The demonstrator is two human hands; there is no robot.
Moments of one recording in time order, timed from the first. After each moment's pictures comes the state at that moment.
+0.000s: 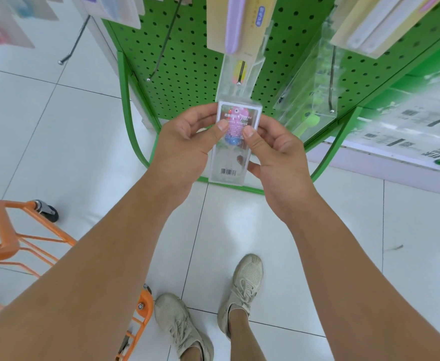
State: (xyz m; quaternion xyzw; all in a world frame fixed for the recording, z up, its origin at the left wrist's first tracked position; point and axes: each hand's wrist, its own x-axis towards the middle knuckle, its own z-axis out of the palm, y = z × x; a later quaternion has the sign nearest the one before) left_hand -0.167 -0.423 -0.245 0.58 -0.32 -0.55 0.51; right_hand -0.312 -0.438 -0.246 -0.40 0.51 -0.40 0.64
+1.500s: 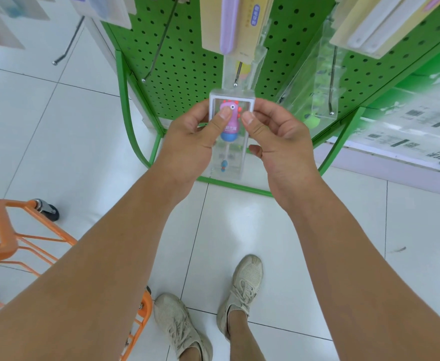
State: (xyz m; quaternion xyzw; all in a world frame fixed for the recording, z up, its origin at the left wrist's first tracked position) left_hand -0.177 -0.436 -0.244 0.60 -0.35 -0.54 0.47; right_hand -0.313 -0.464 -0.251 -0.42 0.54 -0.40 0.60
